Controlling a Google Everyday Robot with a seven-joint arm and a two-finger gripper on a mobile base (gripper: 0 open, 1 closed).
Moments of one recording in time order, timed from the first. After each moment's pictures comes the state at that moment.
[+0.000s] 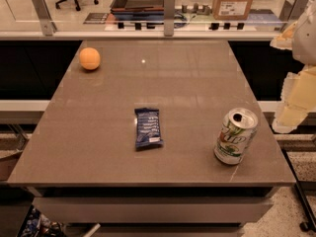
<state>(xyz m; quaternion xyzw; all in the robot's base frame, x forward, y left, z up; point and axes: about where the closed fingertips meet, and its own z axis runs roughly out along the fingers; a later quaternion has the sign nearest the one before) 0.438 -0.214 0.986 -0.60 0.78 -0.05 0.17</state>
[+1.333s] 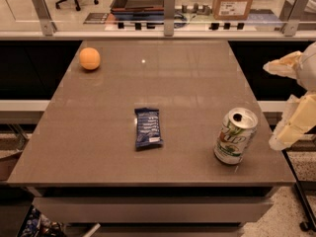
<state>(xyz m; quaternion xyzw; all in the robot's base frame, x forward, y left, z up) 0.436 -0.213 0.940 -0.60 0.76 0.08 0.25</state>
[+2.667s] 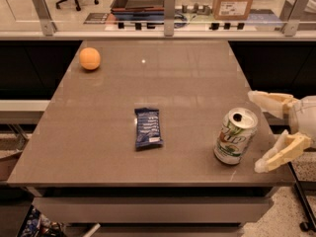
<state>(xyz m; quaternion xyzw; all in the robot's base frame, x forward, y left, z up) 0.426 -0.194 0.884 -0.53 0.65 0.31 0.45</state>
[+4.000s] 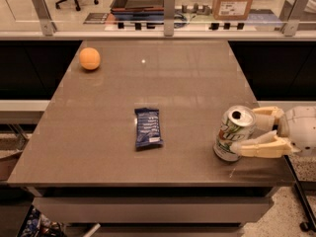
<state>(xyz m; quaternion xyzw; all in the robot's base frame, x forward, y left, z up) 0.420 -0.175 0.878 -0.51 0.60 0.36 0.50</state>
